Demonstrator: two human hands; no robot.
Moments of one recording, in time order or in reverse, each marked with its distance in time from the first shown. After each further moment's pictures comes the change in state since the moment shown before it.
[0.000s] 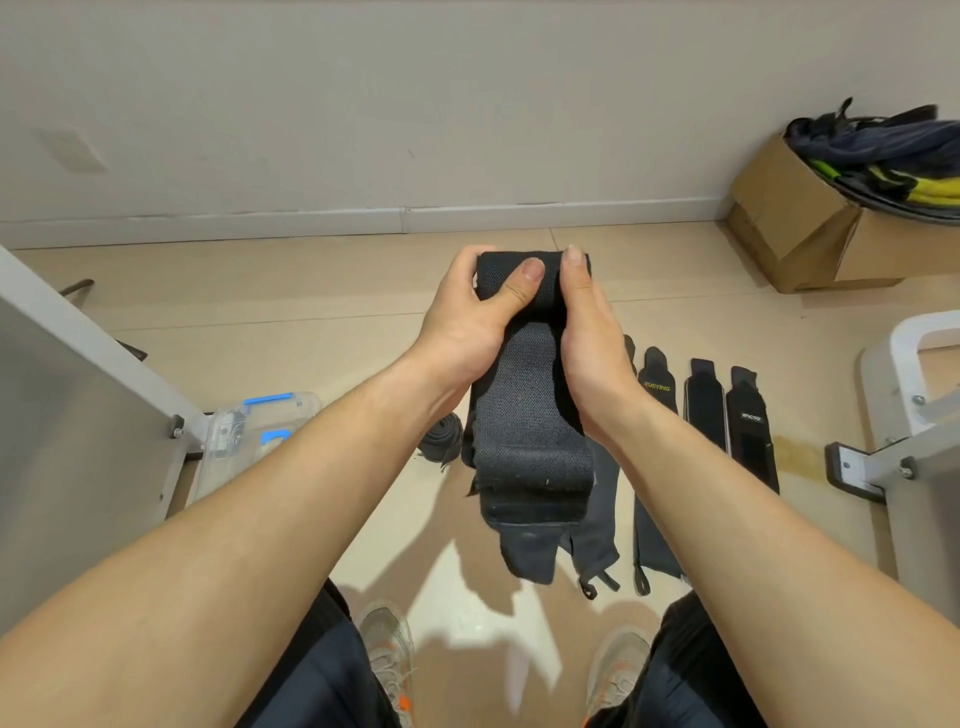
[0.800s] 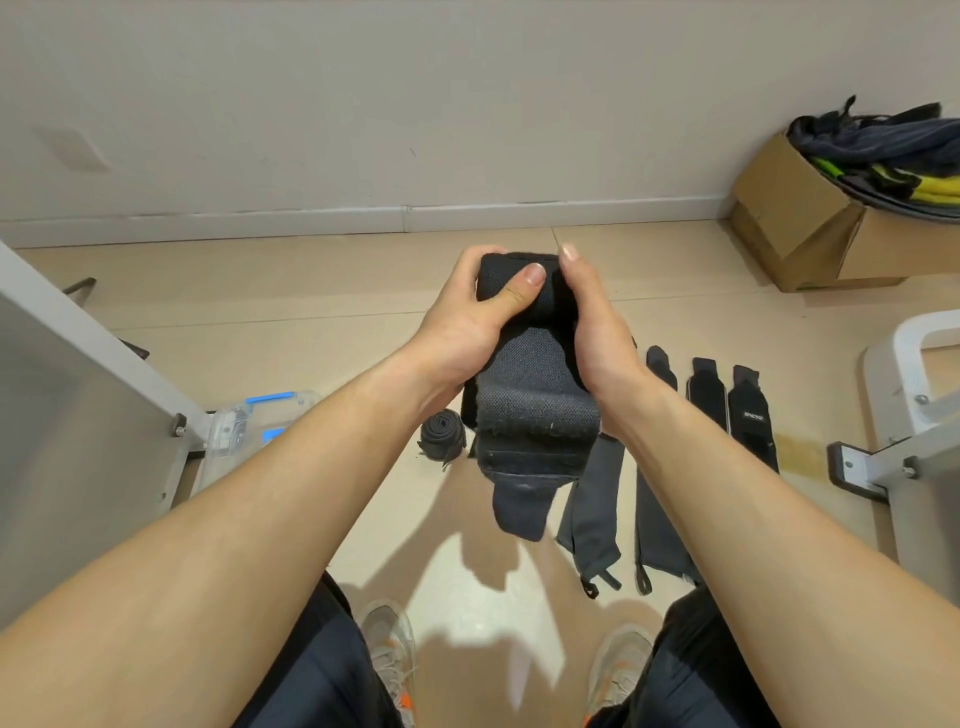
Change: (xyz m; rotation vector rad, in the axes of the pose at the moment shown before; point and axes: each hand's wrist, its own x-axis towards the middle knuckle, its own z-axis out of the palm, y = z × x) left_hand -0.003 0.005 -0.006 0.010 -0.088 -0.092; right_hand -0.001 -0.009 -0.007 0.104 -0.101 0.111
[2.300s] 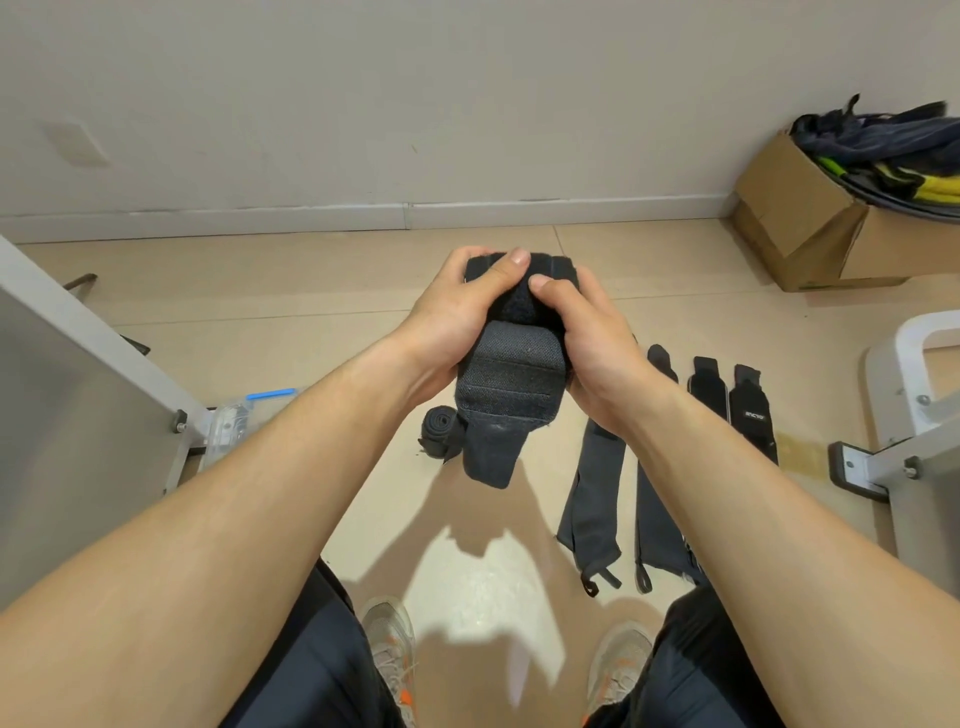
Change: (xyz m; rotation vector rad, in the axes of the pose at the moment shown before) left_hand 0.004 0.007 -0.007 -0.081 0.051 -0.121; right_hand 0.001 0.005 0.001 -0.055 -0.057 -0.057
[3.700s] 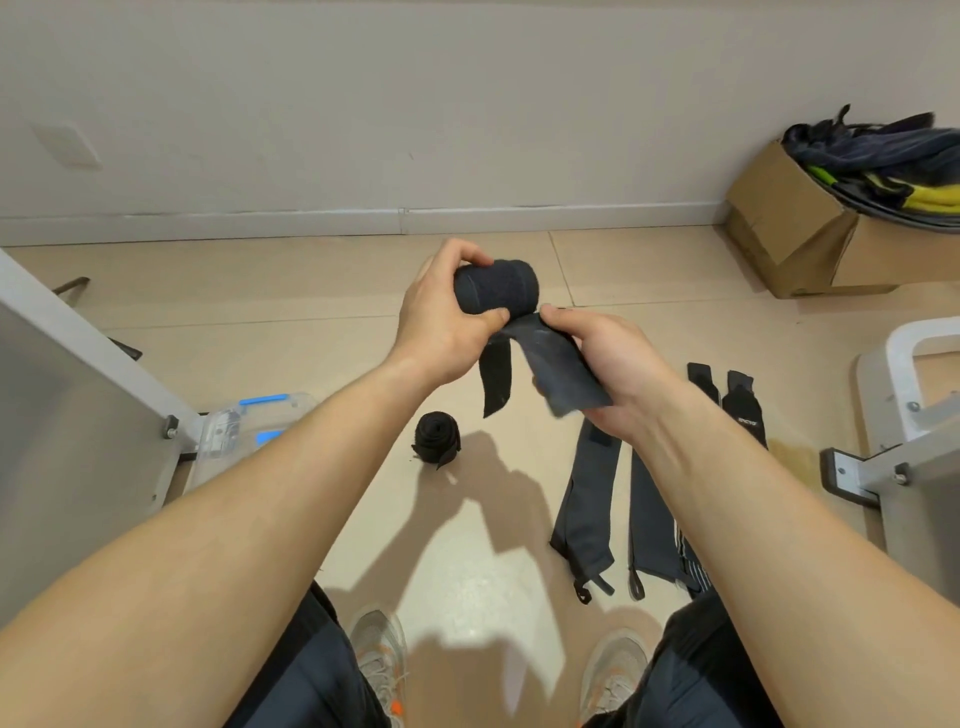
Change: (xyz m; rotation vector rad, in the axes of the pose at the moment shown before) left_hand 0.026 -0.020 -0.013 0.626 0.241 0.353; right_hand -0.008 -0.017 -0.016 0.042 0.105 0.276
